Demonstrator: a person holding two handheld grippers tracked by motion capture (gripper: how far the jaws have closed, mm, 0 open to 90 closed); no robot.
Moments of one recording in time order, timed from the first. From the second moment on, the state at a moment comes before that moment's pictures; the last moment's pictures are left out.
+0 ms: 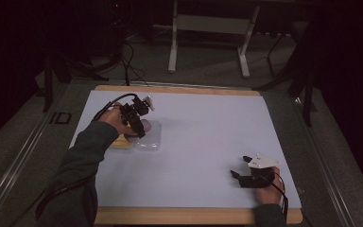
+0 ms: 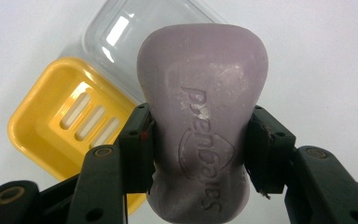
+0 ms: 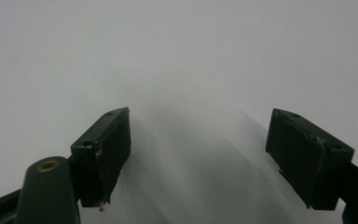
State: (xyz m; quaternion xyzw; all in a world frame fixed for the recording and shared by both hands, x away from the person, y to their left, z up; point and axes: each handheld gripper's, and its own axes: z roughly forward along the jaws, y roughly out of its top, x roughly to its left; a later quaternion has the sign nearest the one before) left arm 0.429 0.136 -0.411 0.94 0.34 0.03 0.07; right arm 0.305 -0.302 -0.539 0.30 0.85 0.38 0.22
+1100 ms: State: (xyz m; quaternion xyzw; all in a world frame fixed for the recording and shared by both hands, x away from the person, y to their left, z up) left arm 0.435 0.149 -0.423 0.92 0.38 0.02 0.07; right arm 0.305 -0.301 -0.539 0.30 0.85 0.38 0.22
